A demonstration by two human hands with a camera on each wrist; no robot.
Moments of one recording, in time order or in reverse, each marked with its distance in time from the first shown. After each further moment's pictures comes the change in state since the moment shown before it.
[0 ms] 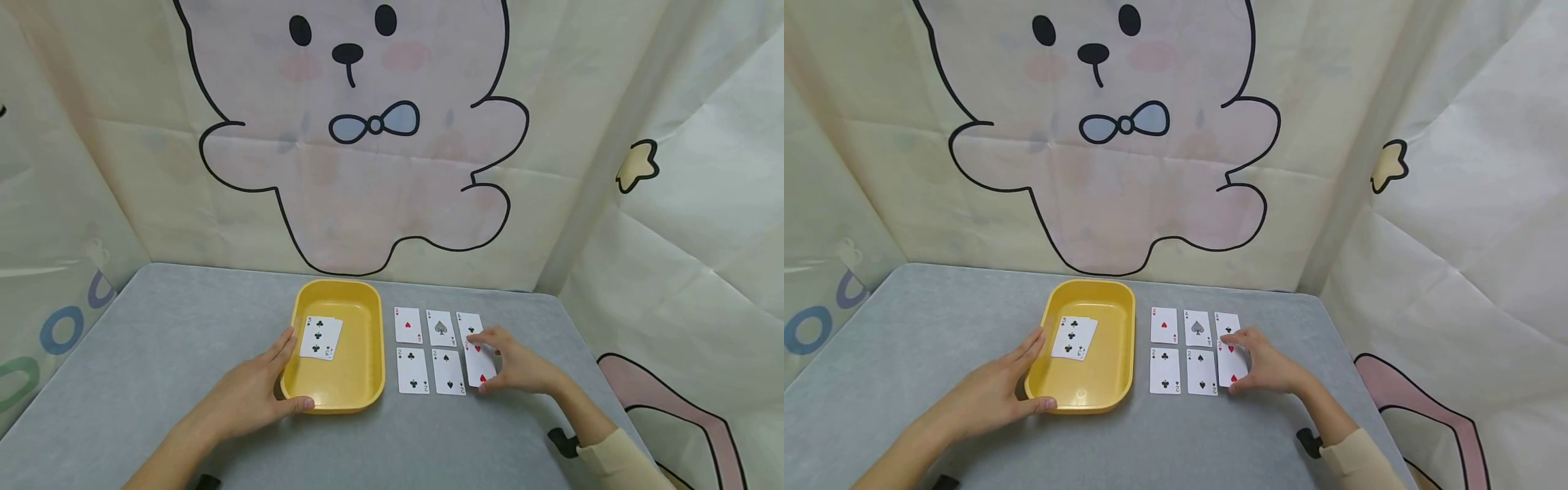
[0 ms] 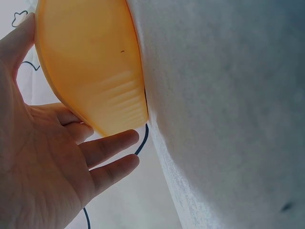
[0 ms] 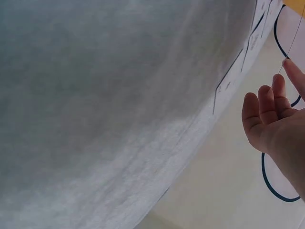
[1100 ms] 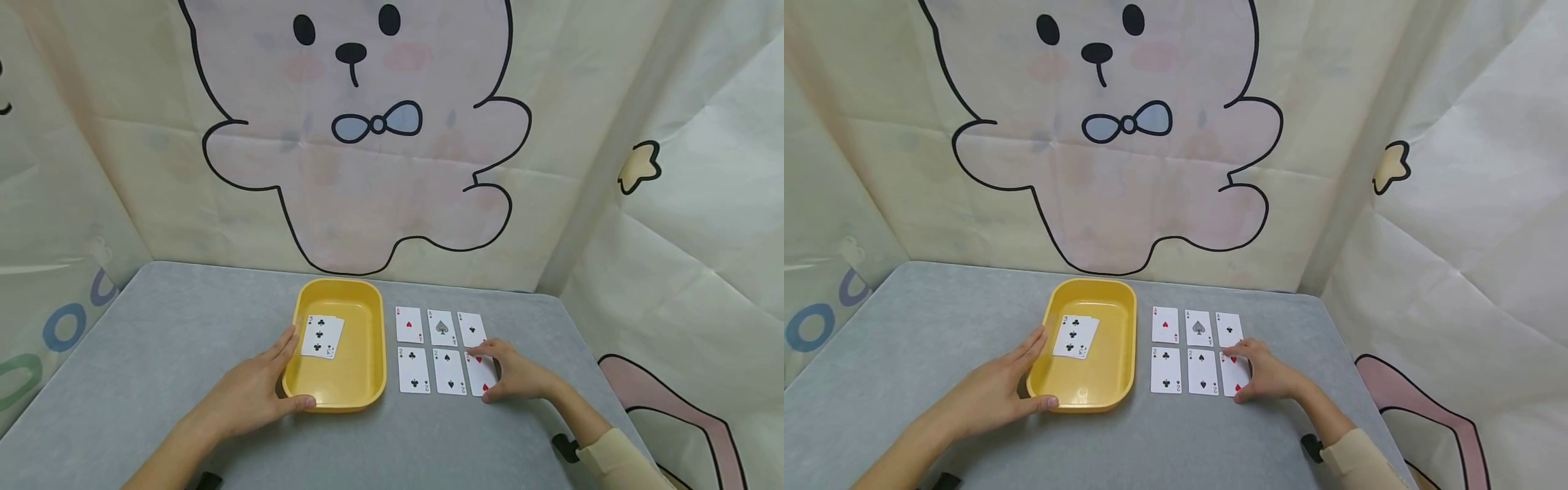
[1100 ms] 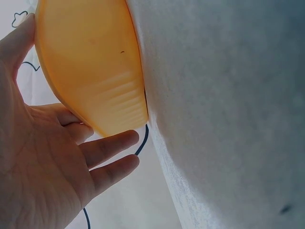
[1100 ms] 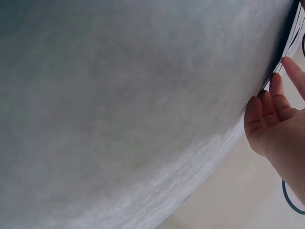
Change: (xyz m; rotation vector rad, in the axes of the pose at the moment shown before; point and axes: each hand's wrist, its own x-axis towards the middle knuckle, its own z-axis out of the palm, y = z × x) left_hand 0.000 -0.001 0.000 -0.002 -0.006 -0.001; right_hand 0.001 0.022 0.016 -0.008 -0.053 -0.020
